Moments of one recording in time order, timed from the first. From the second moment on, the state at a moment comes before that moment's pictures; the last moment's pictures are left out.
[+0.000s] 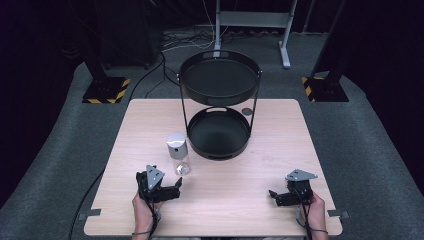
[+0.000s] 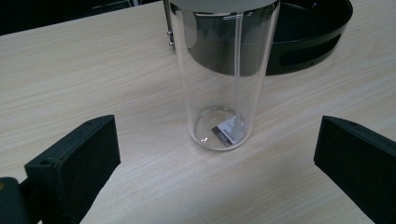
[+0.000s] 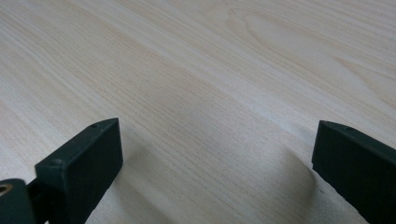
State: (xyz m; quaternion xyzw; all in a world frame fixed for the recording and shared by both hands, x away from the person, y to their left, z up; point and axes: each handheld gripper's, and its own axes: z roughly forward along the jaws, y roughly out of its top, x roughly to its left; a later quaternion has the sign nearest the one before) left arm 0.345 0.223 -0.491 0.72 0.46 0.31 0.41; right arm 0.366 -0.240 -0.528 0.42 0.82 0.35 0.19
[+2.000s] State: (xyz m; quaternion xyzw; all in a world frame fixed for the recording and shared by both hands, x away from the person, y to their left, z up) left arm 0.395 0.187 -0.479 0.65 0.48 0.35 0.48; right arm 0.366 -0.241 -0.528 0.42 0.82 0.35 0.19
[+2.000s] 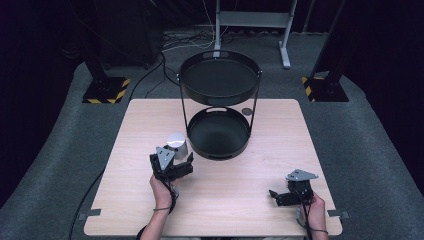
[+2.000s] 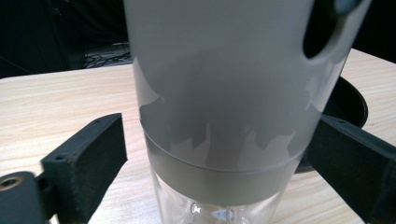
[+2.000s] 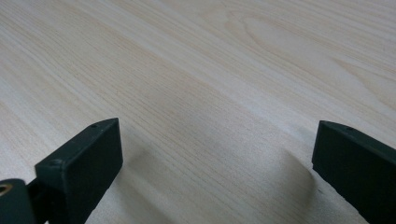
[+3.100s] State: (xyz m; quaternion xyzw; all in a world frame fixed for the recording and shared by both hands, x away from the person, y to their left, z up) left arm 0.393 0.185 -0.490 0.65 0.48 0.35 0.48; right arm 0.365 -0.241 -0.528 0.42 0.81 0.36 0.20
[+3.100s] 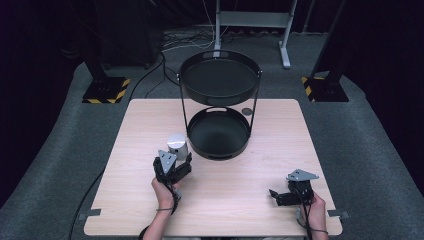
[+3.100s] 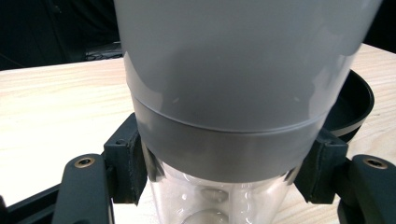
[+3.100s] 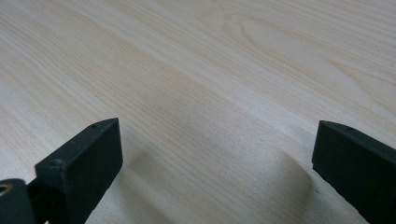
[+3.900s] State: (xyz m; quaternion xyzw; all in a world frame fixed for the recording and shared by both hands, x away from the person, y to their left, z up) left arm 0.398 0.179 -0.479 0.66 0.46 0.35 0.48; right arm 0.366 -0.241 -0.528 0.42 0.81 0.36 0.19
